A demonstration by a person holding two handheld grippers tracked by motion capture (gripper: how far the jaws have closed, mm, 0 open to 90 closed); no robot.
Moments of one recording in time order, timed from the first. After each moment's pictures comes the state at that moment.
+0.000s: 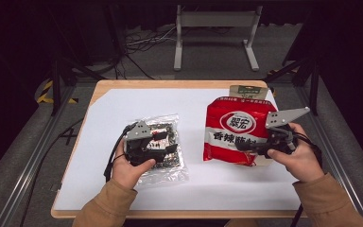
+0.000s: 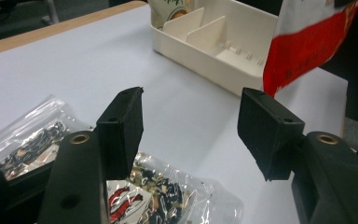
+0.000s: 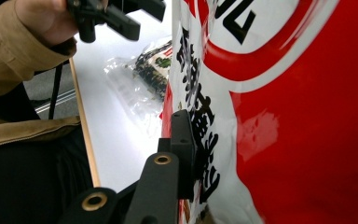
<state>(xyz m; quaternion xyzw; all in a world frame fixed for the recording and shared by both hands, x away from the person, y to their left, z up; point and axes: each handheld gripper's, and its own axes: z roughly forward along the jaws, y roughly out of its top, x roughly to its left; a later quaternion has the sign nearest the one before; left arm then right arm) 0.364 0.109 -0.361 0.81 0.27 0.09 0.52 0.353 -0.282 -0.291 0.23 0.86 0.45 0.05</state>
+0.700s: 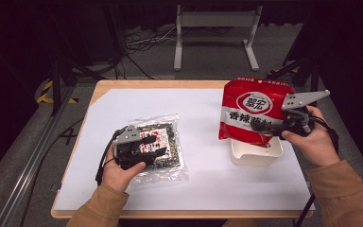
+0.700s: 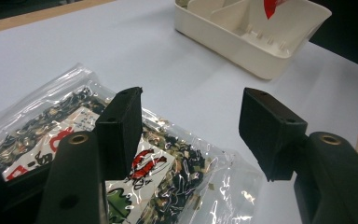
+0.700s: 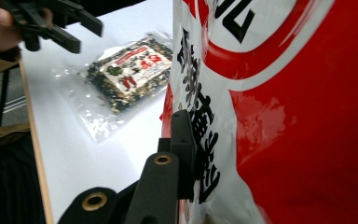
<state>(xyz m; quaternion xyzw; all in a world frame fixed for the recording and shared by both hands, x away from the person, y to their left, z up) 0.360 0.136 -0.373 0.80 0.30 0.10 0.50 0.381 -0.320 -0.266 0.25 0.86 0.43 0.12</state>
